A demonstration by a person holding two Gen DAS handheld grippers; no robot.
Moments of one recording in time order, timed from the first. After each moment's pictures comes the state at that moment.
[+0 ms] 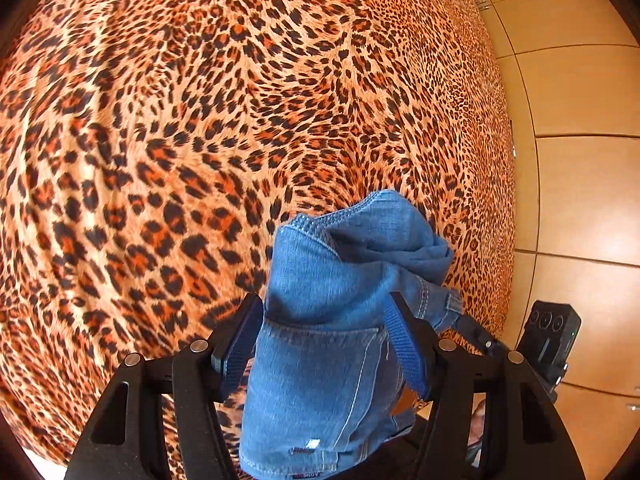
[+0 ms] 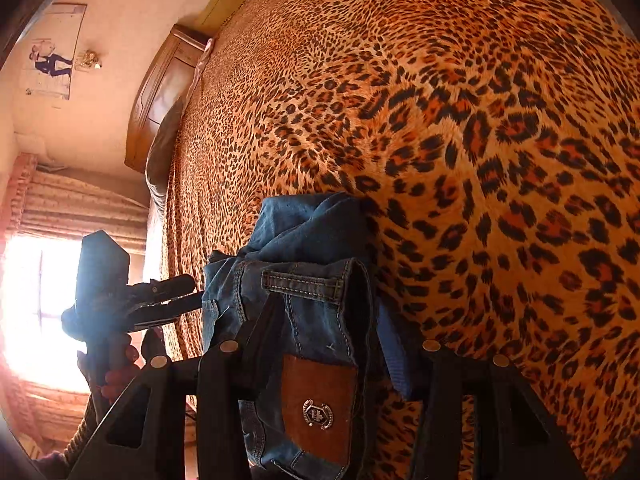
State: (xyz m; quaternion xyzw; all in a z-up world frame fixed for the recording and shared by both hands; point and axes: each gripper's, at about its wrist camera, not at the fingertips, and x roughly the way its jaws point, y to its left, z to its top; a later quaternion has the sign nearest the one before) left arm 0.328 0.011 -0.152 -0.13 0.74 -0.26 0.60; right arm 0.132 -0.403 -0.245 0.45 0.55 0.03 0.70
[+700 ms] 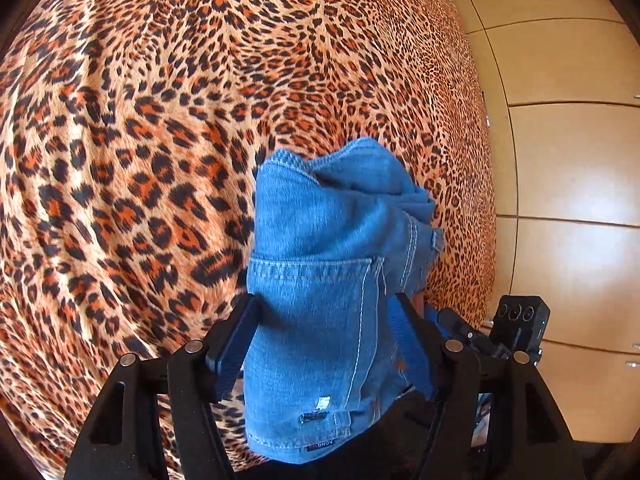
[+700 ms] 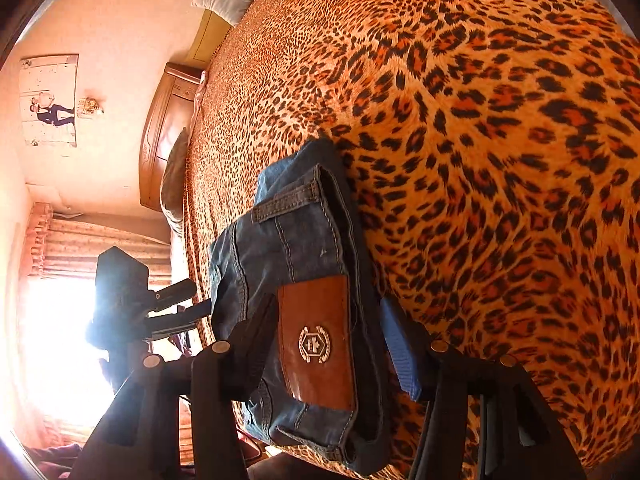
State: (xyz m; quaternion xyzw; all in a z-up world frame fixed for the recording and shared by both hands) left arm 0.300 0.029 -0.159 -0.13 0.74 -0.32 0.58; right arm 0.061 -0.385 -0.251 0.52 0.50 0.02 0.69
